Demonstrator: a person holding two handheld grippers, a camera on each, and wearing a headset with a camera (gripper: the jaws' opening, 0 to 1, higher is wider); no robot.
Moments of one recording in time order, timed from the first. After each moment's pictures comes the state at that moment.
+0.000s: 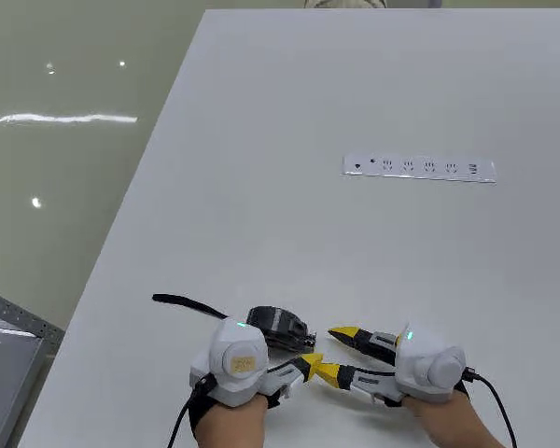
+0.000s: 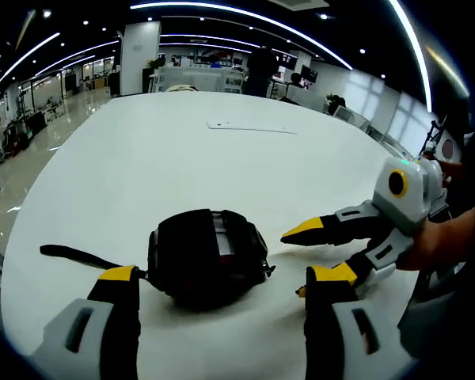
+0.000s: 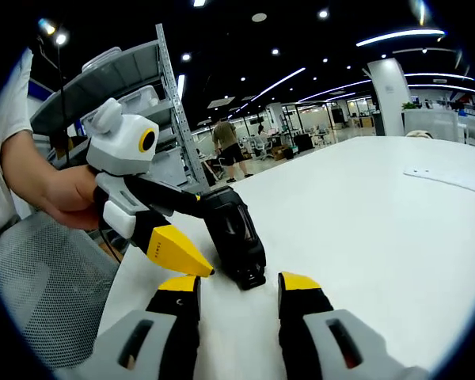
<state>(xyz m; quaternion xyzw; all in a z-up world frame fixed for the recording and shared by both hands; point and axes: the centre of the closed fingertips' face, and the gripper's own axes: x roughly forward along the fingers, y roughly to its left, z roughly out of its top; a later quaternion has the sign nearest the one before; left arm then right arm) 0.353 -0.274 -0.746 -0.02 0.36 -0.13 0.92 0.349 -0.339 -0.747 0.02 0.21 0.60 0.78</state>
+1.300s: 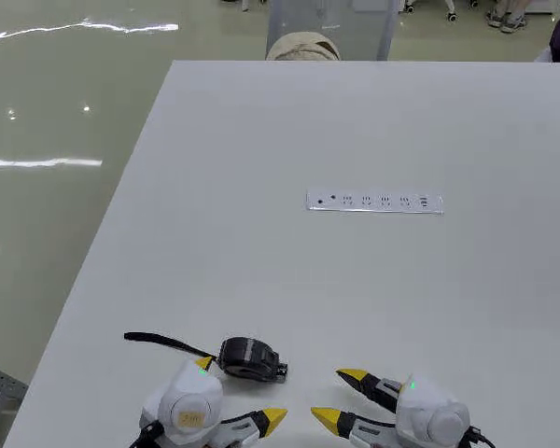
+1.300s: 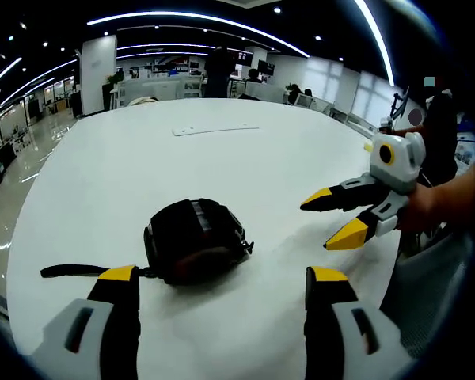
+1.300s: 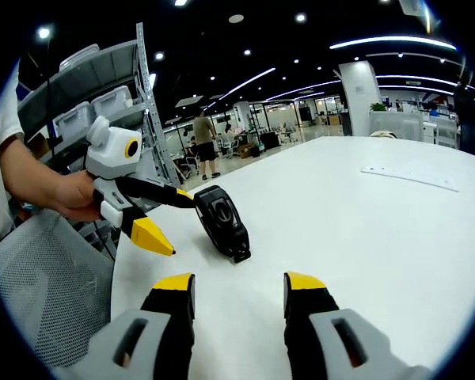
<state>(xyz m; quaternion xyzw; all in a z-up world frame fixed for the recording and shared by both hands) 0.330 -0.272 -0.733 0.03 0.34 -0.23 0.91 0.334 -0.393 -0.729 0.01 0.22 0.52 0.83</state>
